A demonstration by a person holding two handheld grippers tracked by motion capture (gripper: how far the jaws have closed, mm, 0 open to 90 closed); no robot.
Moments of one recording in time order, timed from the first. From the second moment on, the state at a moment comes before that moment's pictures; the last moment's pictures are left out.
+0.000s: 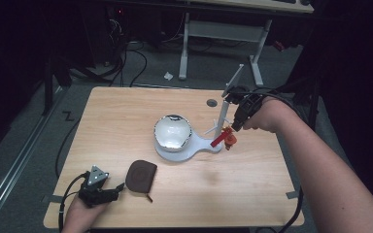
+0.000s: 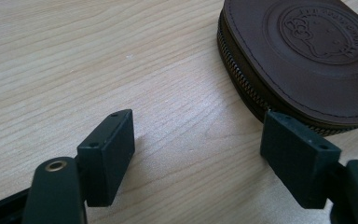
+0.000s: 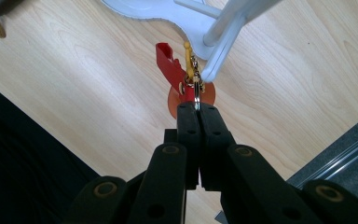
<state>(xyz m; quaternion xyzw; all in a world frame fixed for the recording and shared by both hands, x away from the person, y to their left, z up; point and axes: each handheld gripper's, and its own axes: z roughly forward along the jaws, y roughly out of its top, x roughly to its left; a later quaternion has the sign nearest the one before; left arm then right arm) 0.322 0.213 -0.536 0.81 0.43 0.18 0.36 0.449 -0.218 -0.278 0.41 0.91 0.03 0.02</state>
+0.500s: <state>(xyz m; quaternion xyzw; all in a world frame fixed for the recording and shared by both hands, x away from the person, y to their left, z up) 0.322 0.213 -0.536 0.81 0.43 0.18 0.36 0.466 -0.221 -0.275 0.42 0.91 0.04 0.02</state>
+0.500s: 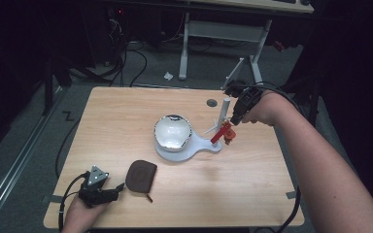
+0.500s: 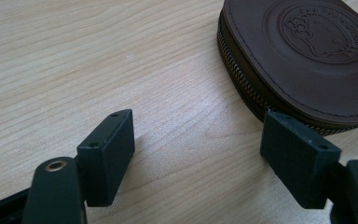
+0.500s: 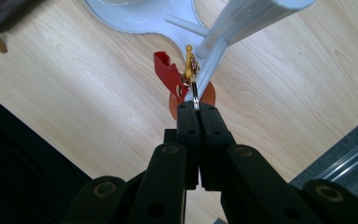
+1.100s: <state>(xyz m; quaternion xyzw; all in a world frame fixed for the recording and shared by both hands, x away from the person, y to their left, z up) 0.321 0.213 -0.536 0.81 0.43 0.18 0.36 0.467 -0.224 -0.275 0.42 0.91 0.04 0.02</state>
